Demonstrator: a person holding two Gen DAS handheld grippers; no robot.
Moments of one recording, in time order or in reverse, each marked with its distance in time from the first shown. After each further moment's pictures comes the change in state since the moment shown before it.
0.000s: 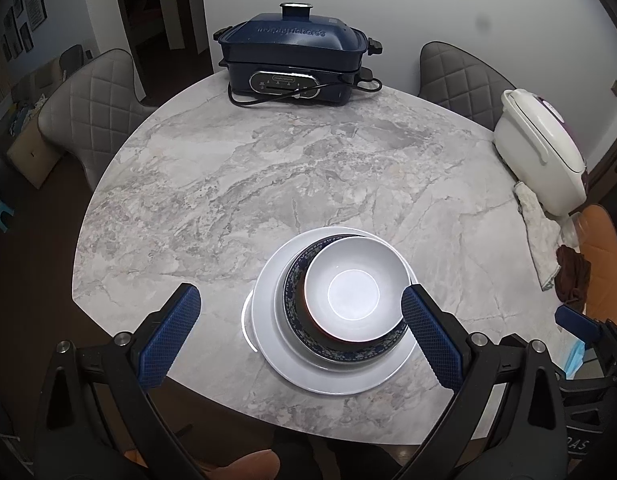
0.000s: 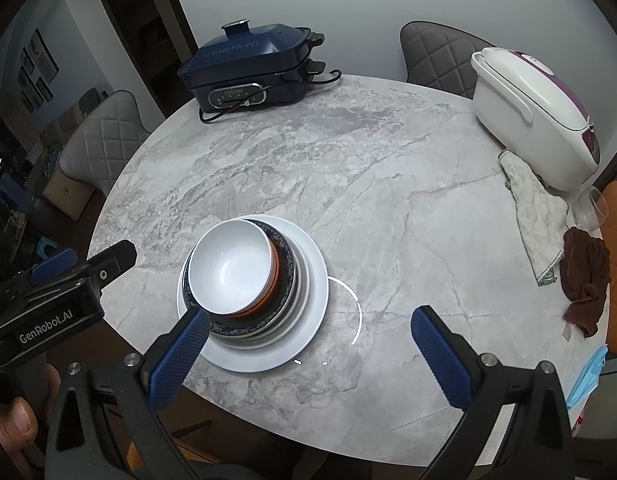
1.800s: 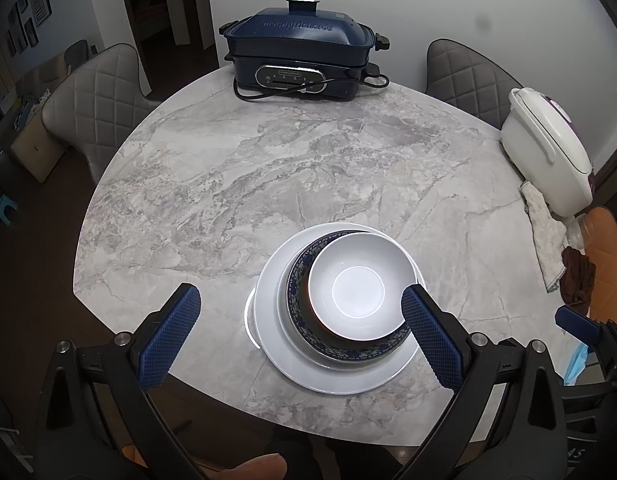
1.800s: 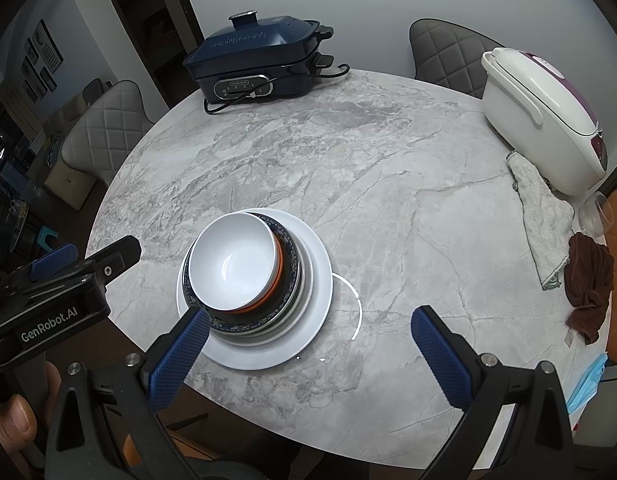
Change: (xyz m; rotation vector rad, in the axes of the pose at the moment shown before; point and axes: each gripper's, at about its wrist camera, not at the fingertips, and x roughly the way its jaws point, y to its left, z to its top) left arm 0.006 0.001 -0.005 -0.020 0.014 0.017; right arm 0.006 -0.001 0.002 -0.023 0.018 0.009
